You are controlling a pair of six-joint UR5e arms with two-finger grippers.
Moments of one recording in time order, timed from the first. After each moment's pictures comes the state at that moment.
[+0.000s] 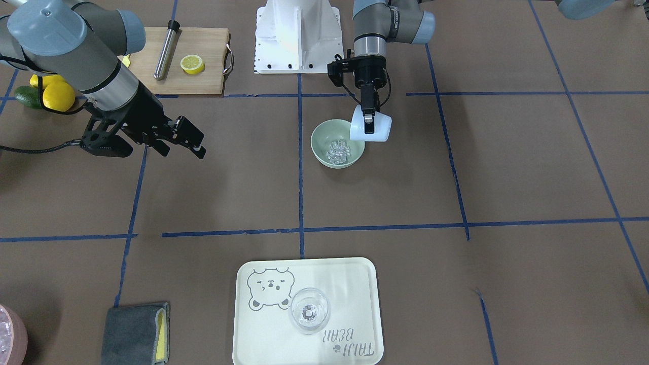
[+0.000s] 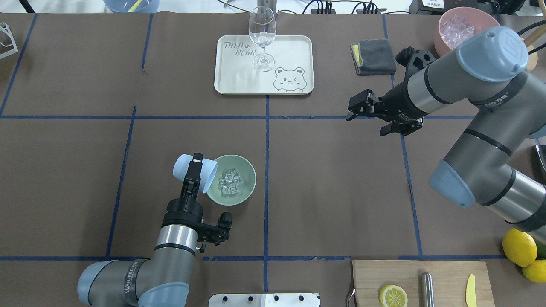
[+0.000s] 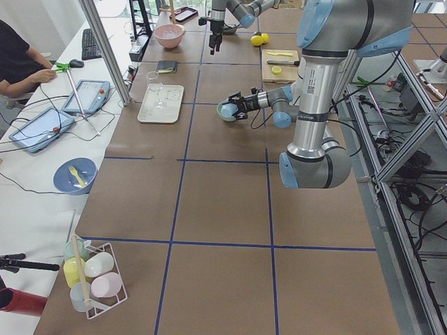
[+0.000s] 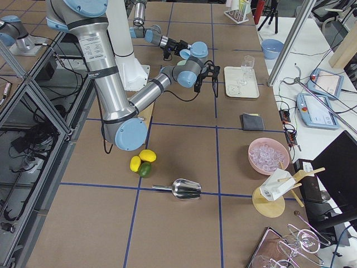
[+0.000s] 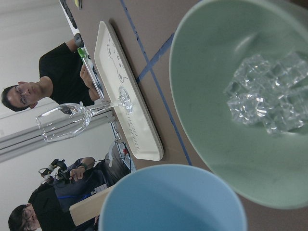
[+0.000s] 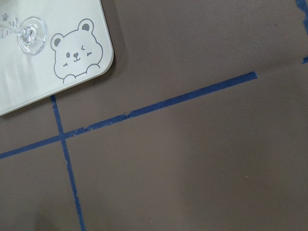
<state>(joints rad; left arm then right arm) -0.08 -1.89 -1.77 -2.01 -0.41 0.43 0.81 -1.23 1.88 -1.23 2.16 1.43</state>
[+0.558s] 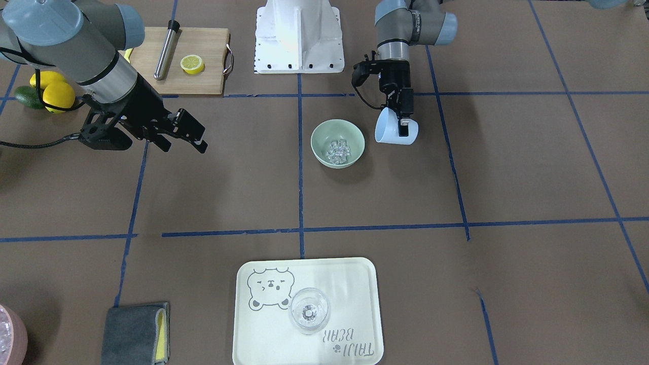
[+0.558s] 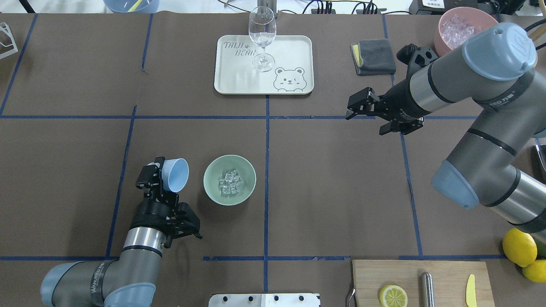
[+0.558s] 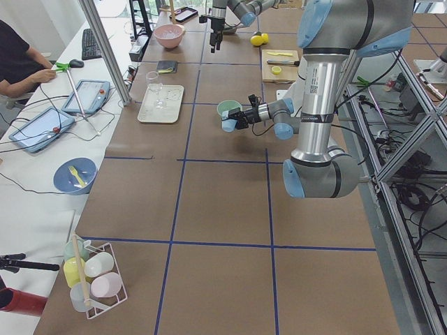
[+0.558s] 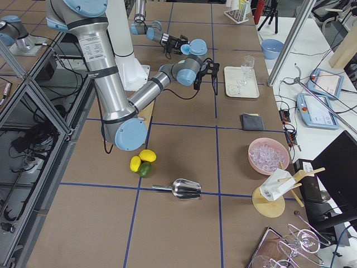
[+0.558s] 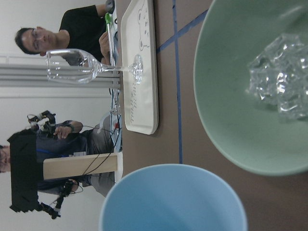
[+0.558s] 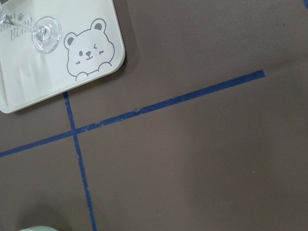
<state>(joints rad) -0.08 -1.75 -1.81 -2.02 -0.41 -0.18 0.82 -1.23 1.90 -1.23 2.17 1.43</state>
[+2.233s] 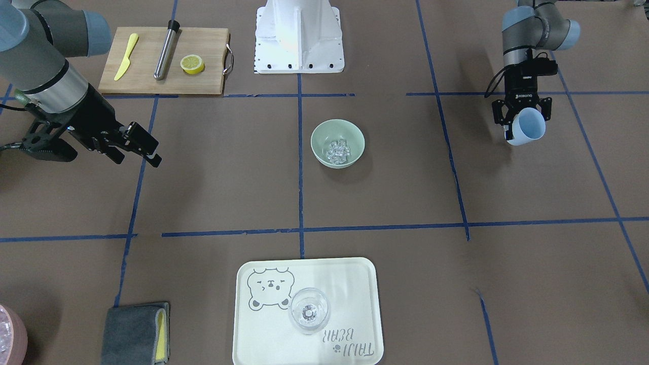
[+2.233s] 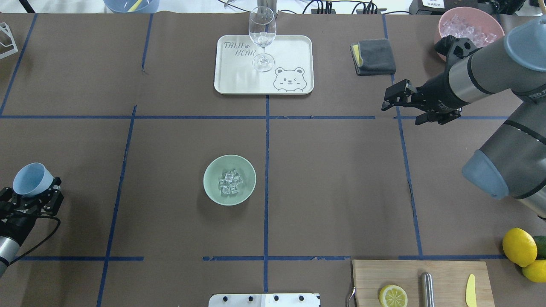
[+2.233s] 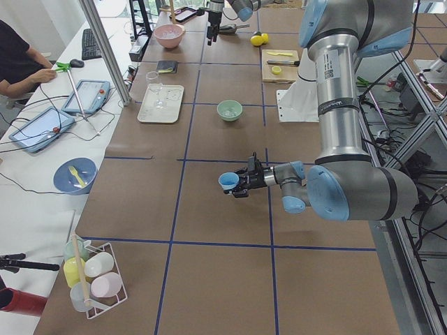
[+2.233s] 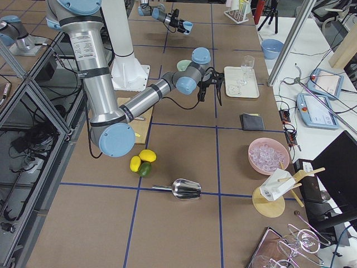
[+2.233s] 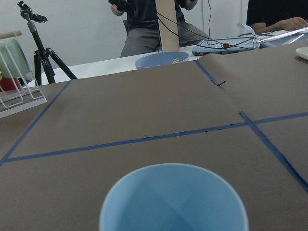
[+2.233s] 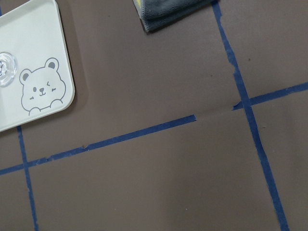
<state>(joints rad) -0.09 -1.23 -1.62 -2.77 -0.45 -1.34 0.91 -1.32 1.90 -1.25 2.17 1.32</state>
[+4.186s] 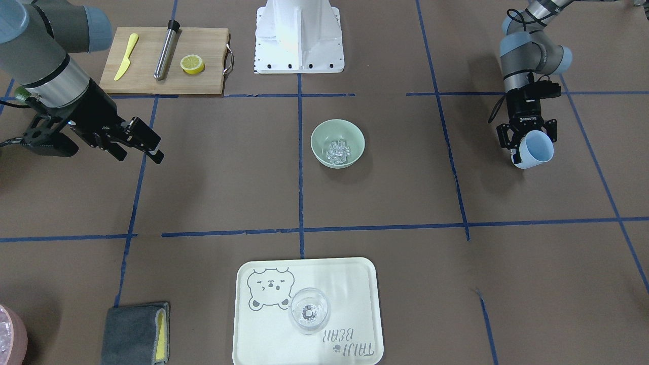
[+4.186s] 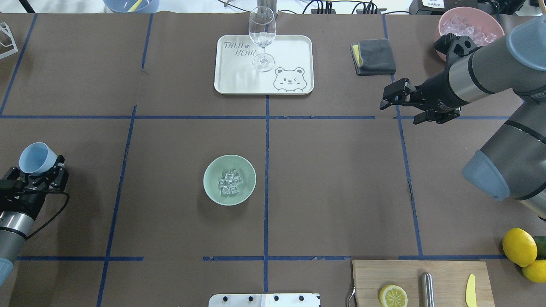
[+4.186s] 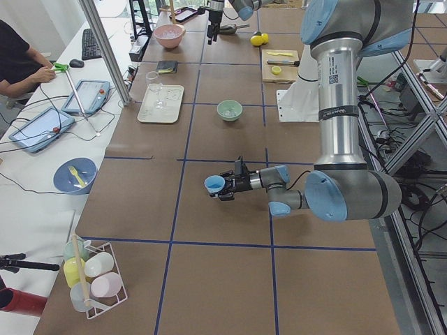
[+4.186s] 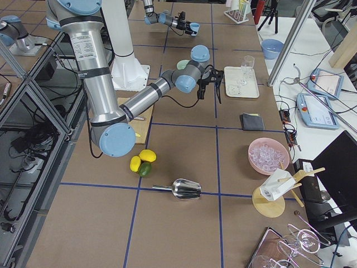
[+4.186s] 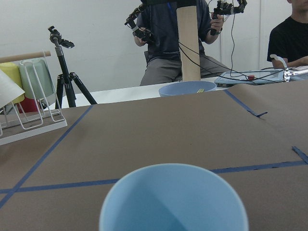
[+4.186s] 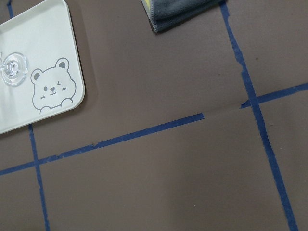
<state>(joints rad) -0.24 -1.38 -1.44 -2.88 -0.51 -1.23 0.91 -1.32 1.92 -1.25 2.17 1.33</state>
